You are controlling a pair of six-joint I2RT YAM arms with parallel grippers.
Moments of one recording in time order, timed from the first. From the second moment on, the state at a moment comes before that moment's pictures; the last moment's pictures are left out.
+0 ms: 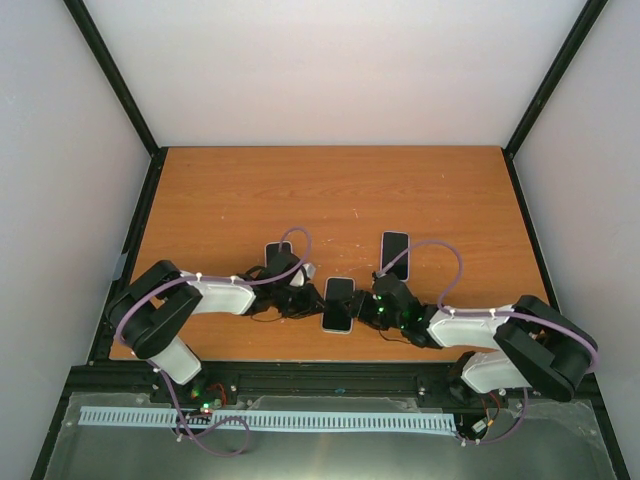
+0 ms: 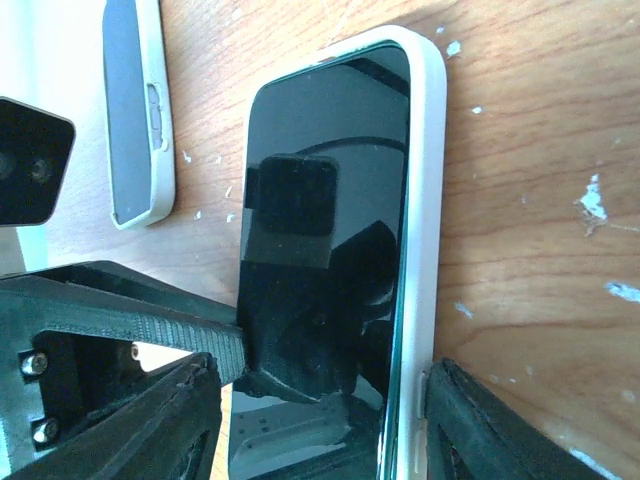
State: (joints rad) left arm -0.76 1.60 0.58 0.11 0.48 -0.92; right arm 0.84 1.33 0.31 0.33 -0.15 1.13
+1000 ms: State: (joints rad) left arm -0.74 1.49 0.53 0.06 0.38 -0.89; right arm 0.82 1.47 0.27 0.72 -0.27 1.22
